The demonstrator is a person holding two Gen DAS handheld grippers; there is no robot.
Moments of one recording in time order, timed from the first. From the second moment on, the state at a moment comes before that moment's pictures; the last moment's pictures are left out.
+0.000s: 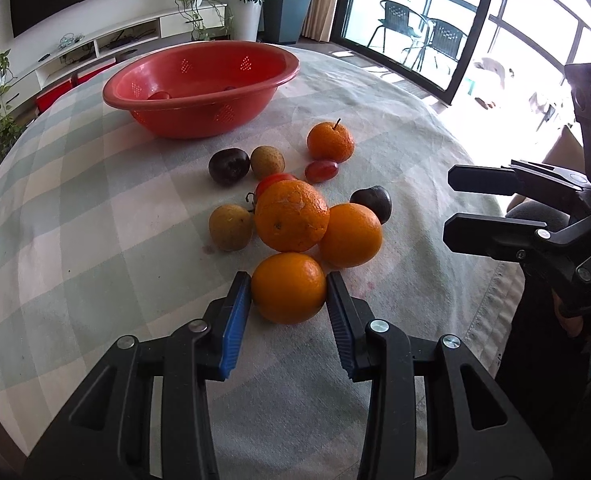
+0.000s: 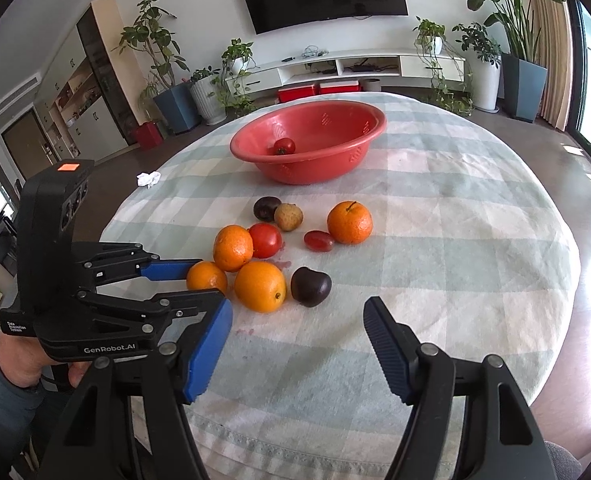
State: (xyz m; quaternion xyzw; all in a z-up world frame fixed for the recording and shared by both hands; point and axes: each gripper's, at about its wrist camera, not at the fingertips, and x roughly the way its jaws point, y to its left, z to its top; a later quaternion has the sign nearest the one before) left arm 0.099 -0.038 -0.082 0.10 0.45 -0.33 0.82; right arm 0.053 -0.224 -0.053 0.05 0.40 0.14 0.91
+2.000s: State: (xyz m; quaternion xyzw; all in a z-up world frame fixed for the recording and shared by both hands) left arm 0.057 0.005 -0.078 0.04 0.44 -0.32 0.84; right arm 0.118 -0.190 -0.085 -0.27 0.46 0.33 0.78
